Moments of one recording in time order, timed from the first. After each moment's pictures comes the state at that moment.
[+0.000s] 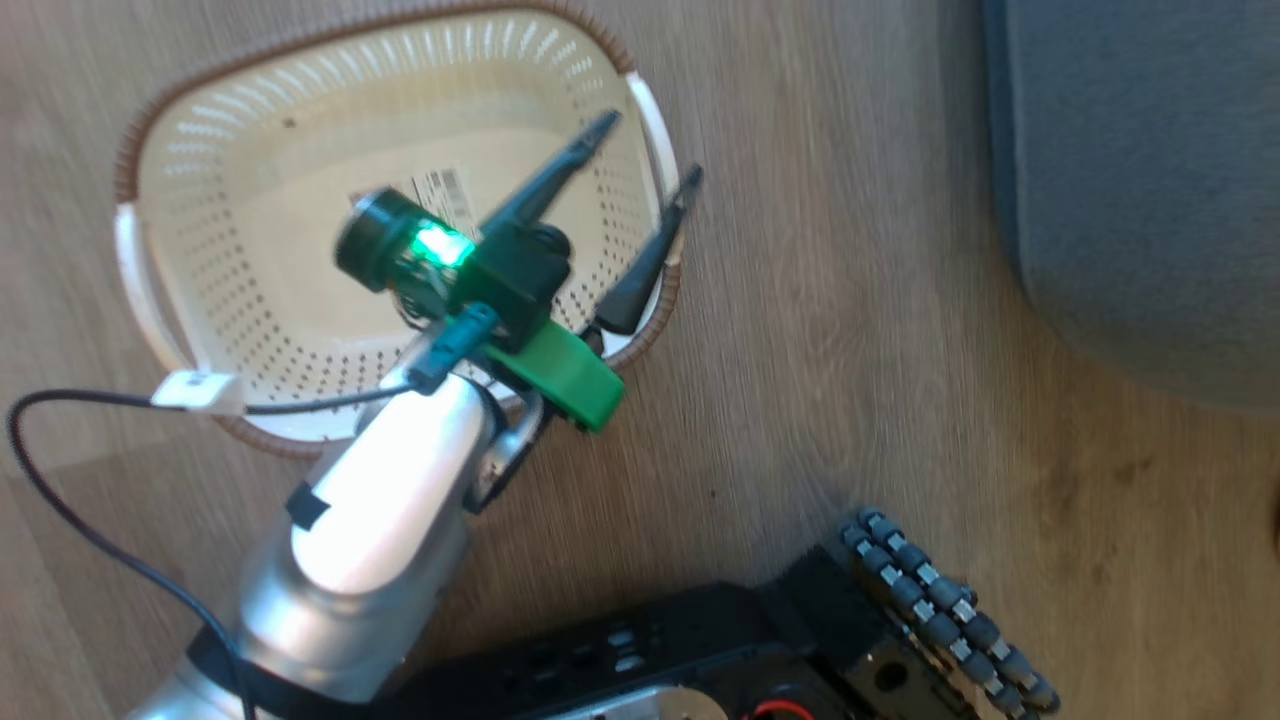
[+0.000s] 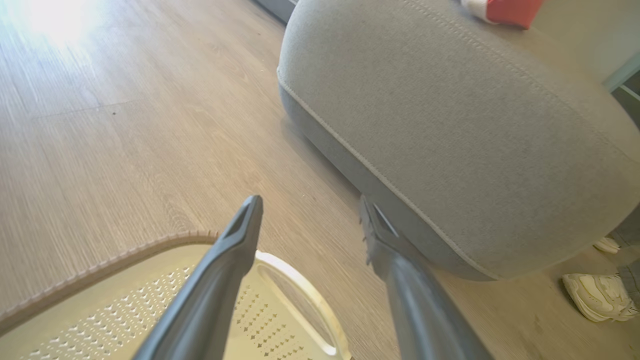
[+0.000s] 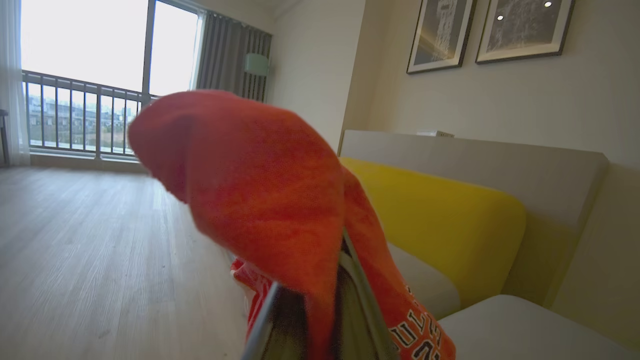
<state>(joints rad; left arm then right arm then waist) -0.65 0.12 -0.61 0.26 -0.24 -0.03 -0.25 -1.52 -0.72 -0.32 0.72 0.36 0.13 -0.15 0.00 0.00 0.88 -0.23</state>
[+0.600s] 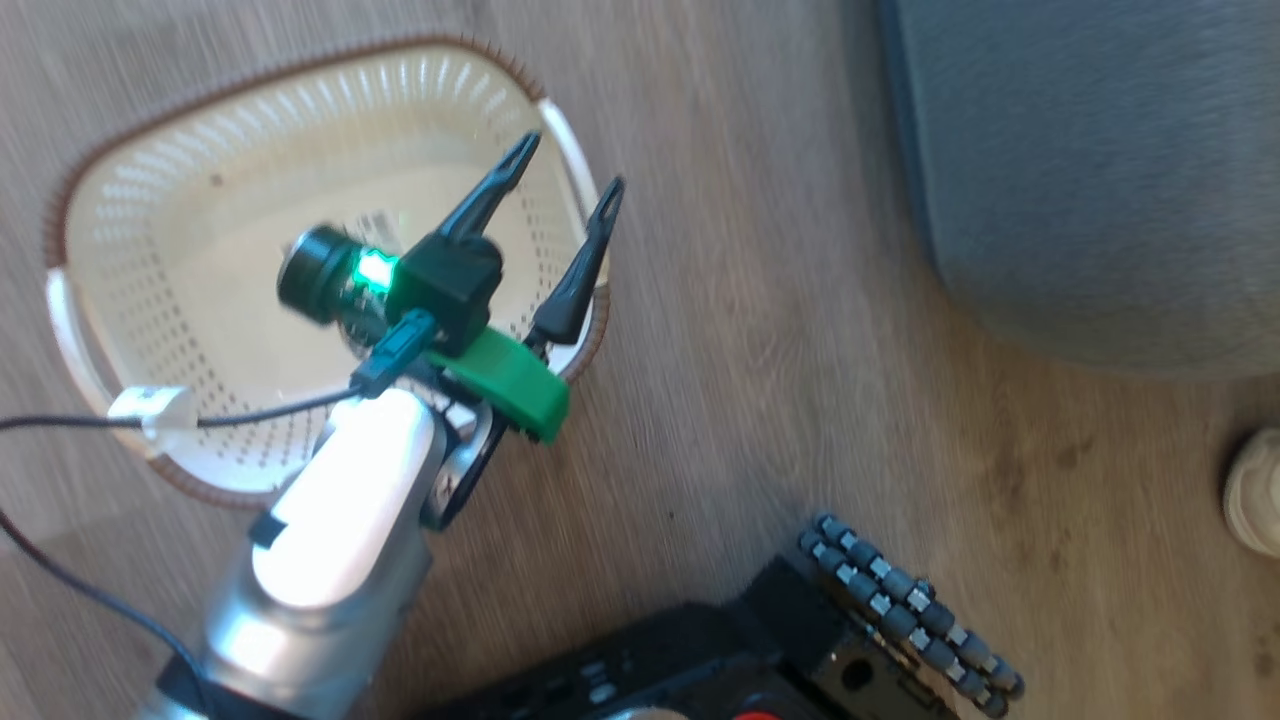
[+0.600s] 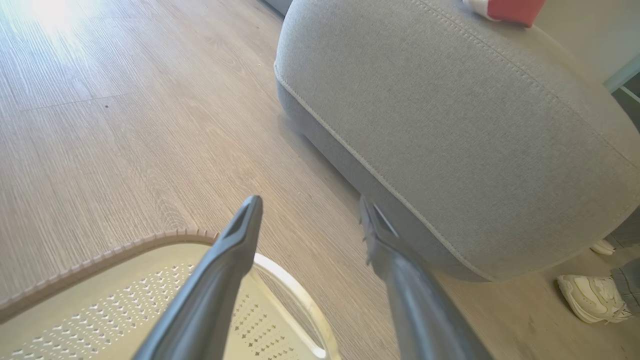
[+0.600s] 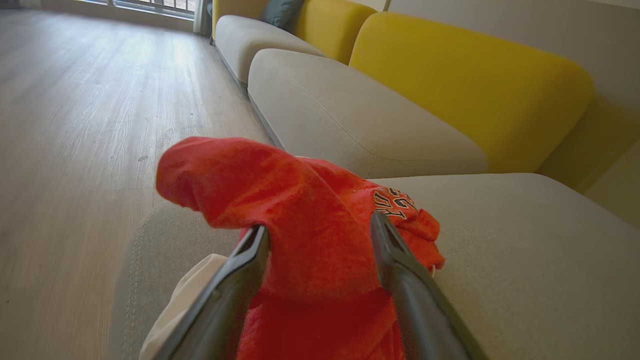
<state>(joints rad) -0.61 0.16 -0.57 0.28 -0.27 0.01 -0.25 -1.19 -0.49 -0.14 0.85 0.37 0.13 -0.26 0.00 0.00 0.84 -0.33</state>
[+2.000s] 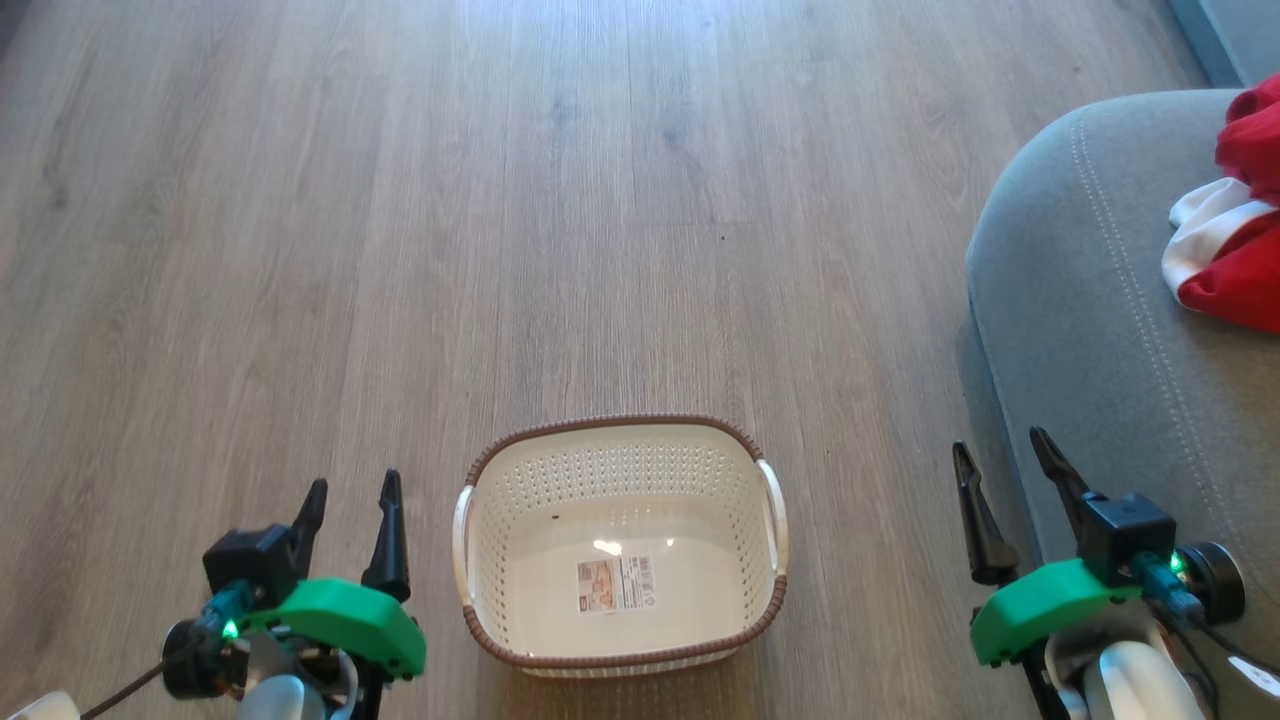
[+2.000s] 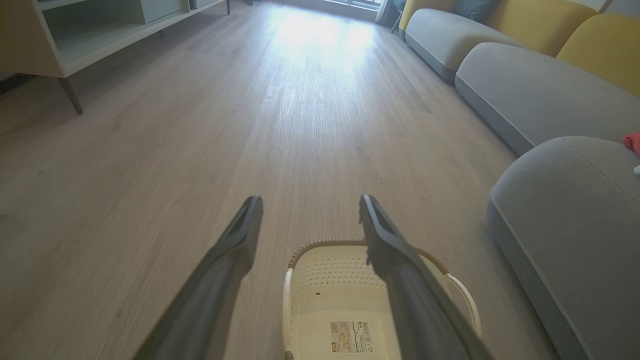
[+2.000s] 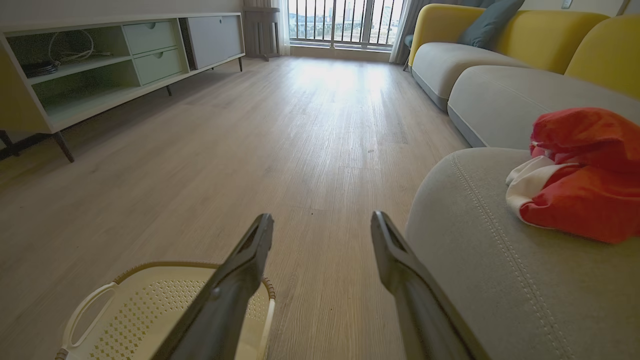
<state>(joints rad) -0.09 0.05 -0.08 0.40 -0.30 0.01 -0.25 -0.05 -0.06 -0.03 0.32 0.02 0.13 -0.26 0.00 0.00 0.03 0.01</state>
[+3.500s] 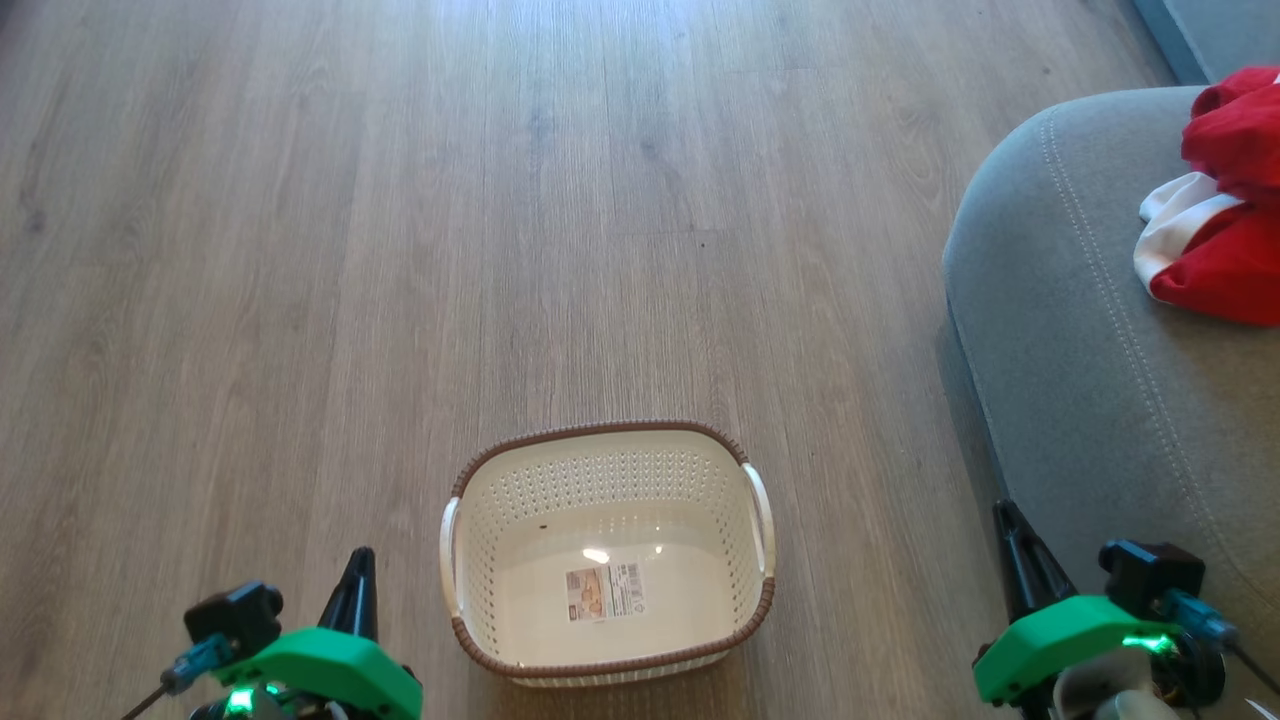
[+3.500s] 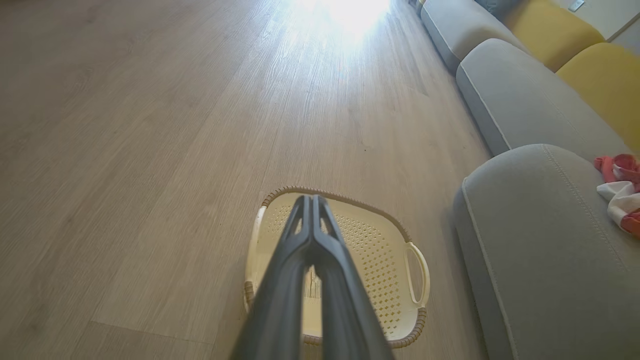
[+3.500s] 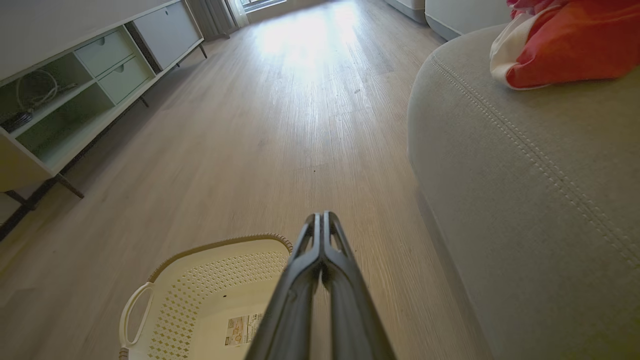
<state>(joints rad) -0.02 0.04 -0.06 0.45 -0.51 -0.03 -0.18 -0.01 -0.05 -0.04 0.41 0.29 0.13 -0.19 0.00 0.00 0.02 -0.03</state>
